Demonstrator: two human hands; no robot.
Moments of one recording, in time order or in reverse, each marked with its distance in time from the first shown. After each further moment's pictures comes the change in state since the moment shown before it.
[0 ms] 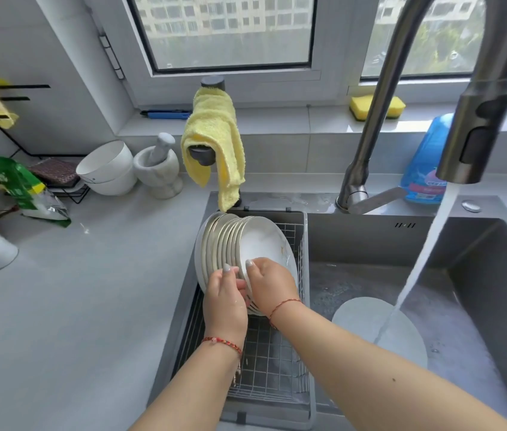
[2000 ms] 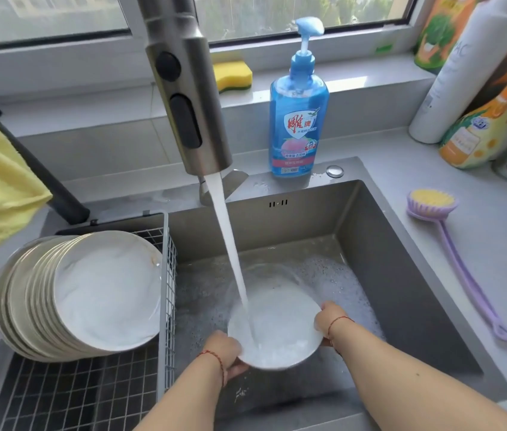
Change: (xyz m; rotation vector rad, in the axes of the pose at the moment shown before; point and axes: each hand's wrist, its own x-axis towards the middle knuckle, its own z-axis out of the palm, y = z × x) left_hand -0.028 -0.145 0.190 0.315 -0.463 -0.740; right_hand -0.018 0.355 -0.143 0.289 0.083 0.887
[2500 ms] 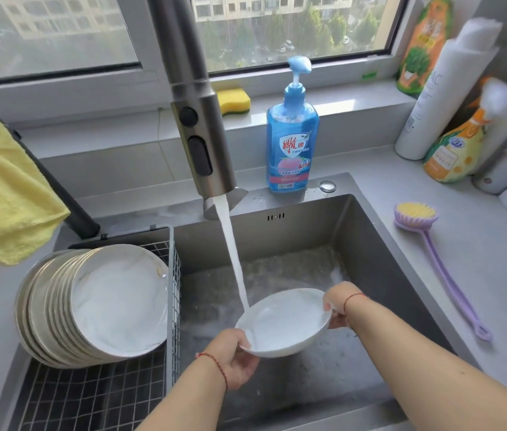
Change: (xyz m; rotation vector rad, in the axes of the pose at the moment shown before) left_hand -0.053 0.022 0.001 -0.391 -0.230 -0.154; right_hand -0.089 -0.074 -0.067 0.087 -0.030 0.032
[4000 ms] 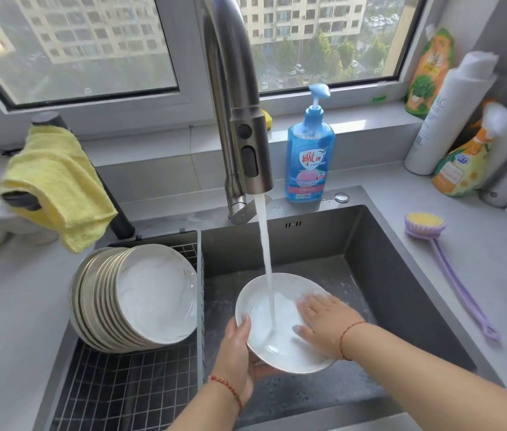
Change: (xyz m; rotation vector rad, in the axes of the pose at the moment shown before) left_hand -0.062 -0.021 -0.018 0.049 -0.136 0.513; right_hand -0.072 0.016 0.047 -1.383 -0.021 -0.692
